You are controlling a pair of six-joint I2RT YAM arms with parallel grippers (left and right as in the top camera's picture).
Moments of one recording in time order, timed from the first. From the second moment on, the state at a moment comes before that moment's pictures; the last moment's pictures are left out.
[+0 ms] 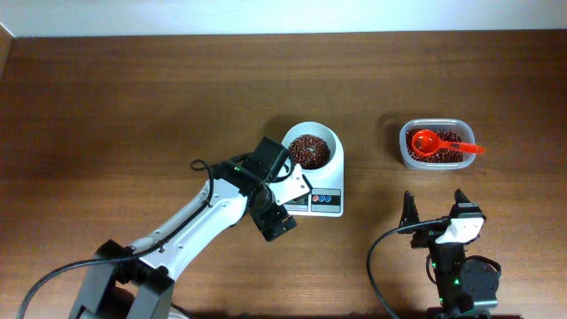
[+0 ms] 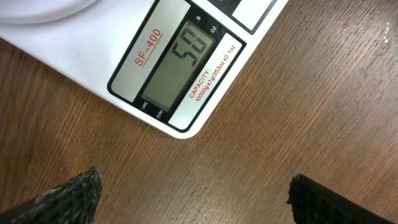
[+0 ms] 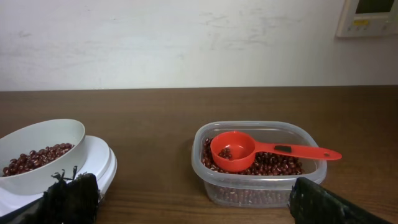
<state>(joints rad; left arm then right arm) -0.55 1.59 1.00 -0.77 0.12 0.50 0.05 0.01 0.01 -0.07 0.00 0.06</state>
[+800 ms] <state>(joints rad) -0.55 1.59 1.00 -0.71 0.12 0.50 0.05 0.01 0.01 -0.07 0.00 0.06</state>
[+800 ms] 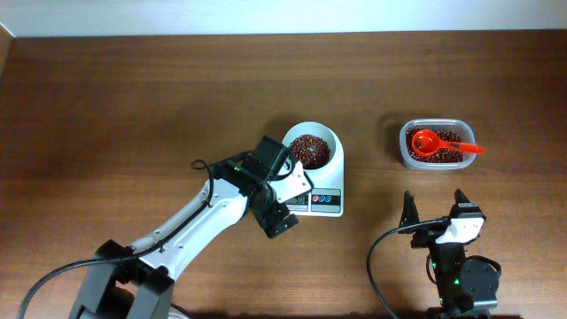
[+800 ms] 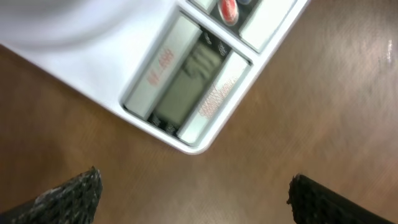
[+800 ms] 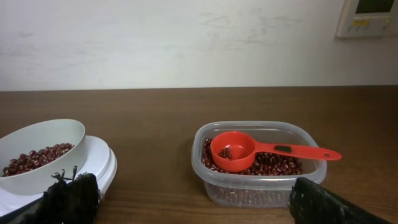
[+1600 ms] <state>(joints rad) -0.55 0.86 0.98 -0.71 0.13 0.50 0.05 0.01 0.01 -0.07 0.00 0.06</state>
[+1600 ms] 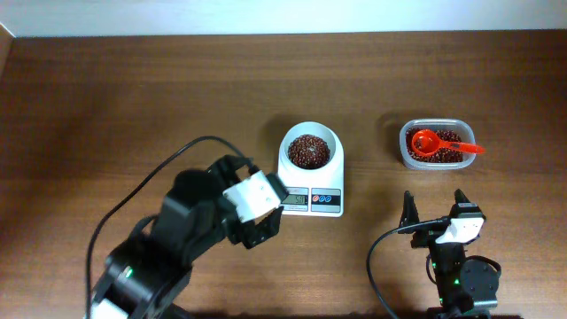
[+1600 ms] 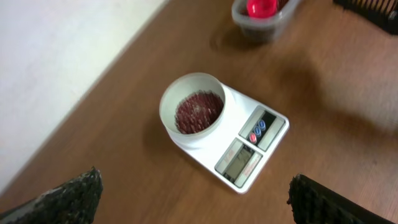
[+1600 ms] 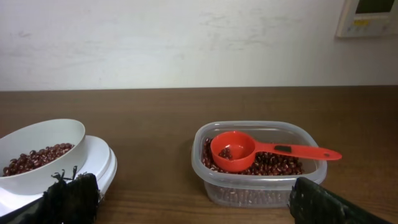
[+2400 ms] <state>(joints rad) -0.50 0.01 0.13 0.01 0.26 0.45 0.05 0.01 0.01 -0.07 0.00 0.06</state>
